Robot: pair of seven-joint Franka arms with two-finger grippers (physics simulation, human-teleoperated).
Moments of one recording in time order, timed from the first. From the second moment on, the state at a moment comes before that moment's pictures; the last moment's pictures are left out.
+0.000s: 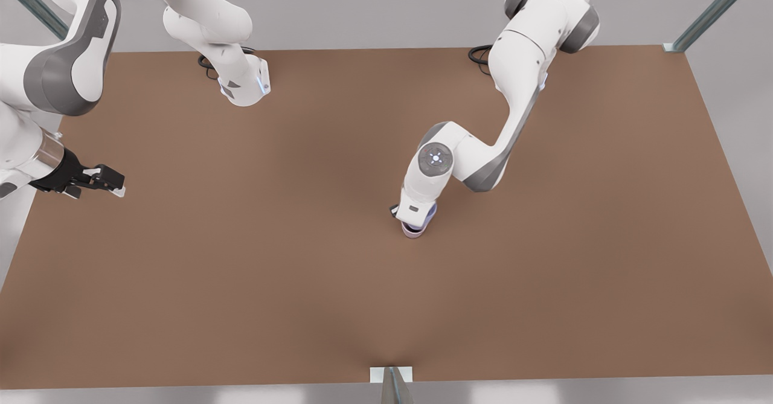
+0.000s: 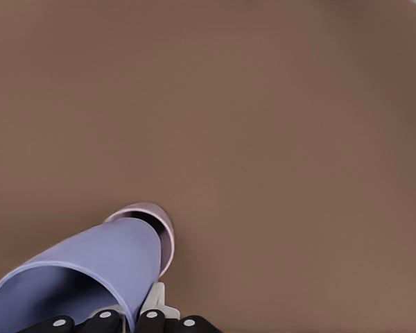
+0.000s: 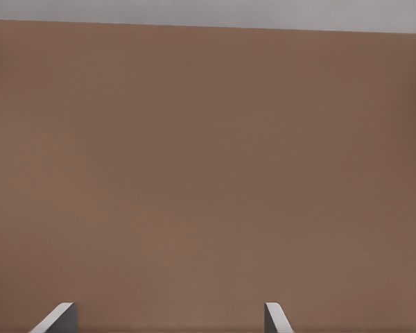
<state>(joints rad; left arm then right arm) -0.54 0.60 -0.15 -1.39 0.01 2.06 -1.08 -0.07 0.20 -0.02 -1.29 0.00 1.50 -0.12</state>
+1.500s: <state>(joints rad) -0.55 0.61 -0.15 -1.38 0.02 2.04 -1.17 -0.07 0.22 -0.02 -1.28 0.01 1.51 -0.12</state>
